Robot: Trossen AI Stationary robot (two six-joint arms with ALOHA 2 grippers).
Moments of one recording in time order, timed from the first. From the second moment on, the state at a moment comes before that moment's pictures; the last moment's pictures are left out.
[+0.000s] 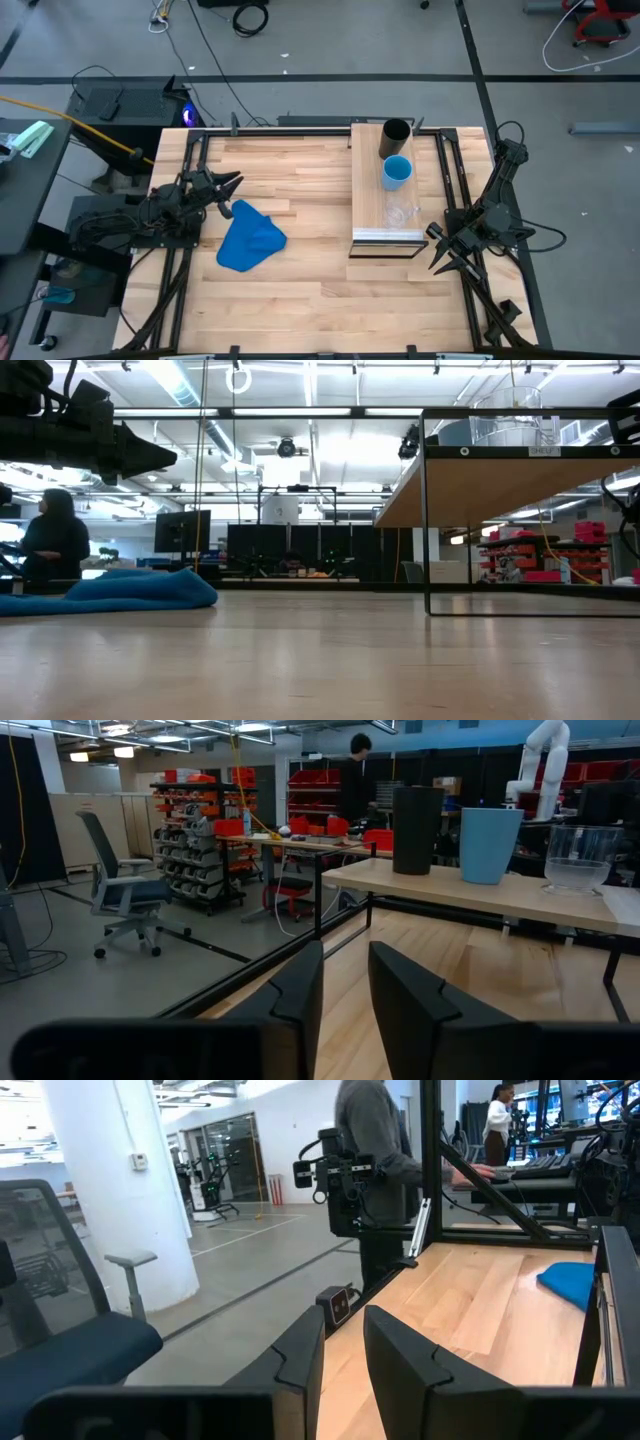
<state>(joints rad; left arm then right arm) 0.15 0.01 0.01 0.09 -0.42 0.01 0.99 0.10 0.01 0.10 0.35 0.12</state>
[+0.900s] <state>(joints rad) 0.15 0.01 0.01 0.09 -0.42 0.01 0.99 0.10 0.01 0.10 0.35 0.12</state>
